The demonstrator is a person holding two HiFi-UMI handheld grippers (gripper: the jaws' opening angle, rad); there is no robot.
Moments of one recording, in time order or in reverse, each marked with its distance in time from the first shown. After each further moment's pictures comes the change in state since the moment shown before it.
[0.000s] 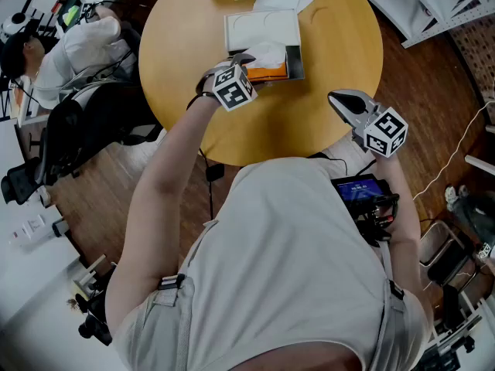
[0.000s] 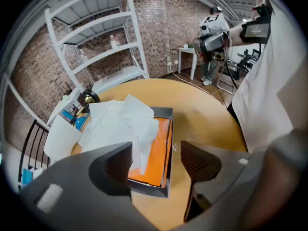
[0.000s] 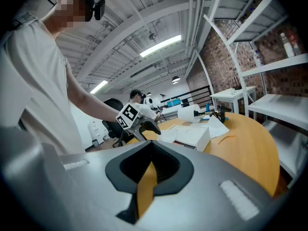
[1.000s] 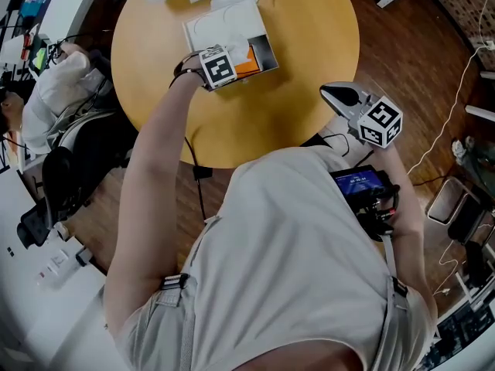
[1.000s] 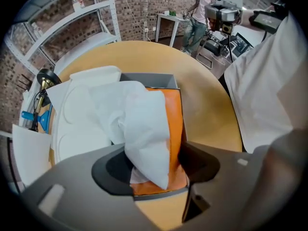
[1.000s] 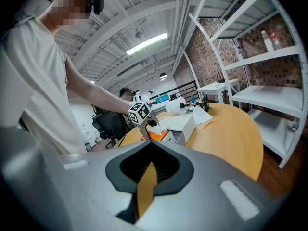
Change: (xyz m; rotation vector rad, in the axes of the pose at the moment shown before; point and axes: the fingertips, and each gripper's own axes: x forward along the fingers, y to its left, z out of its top) left arm 0.068 0.026 -0.034 0.152 0.351 -0.274; right arm -0.028 -0.029 -0.031 0.074 0.040 -0.101
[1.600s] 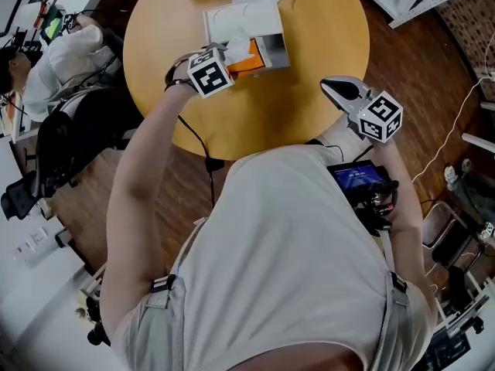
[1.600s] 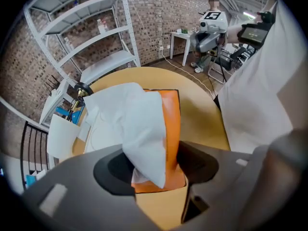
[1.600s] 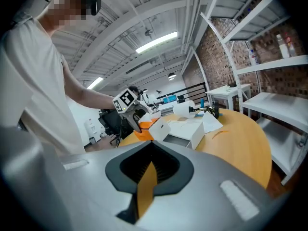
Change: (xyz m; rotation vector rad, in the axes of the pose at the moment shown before) left arm -0.102 -0.043 -0.005 -0.133 -0.162 0.165; right arm 0.020 0.015 0.022 -0.077 0.020 0.073
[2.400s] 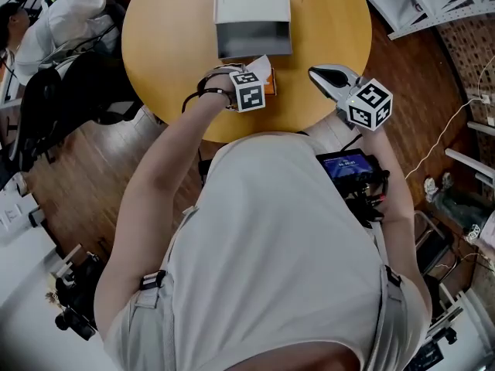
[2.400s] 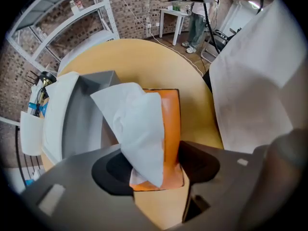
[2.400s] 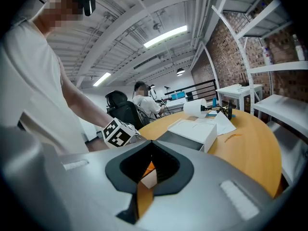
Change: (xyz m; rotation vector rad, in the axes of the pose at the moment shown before) left arm 0.105 -0.122 -0.016 0.065 0.200 -0.079; right arm 0.022 0.025 0.011 -0.060 0.066 0.080
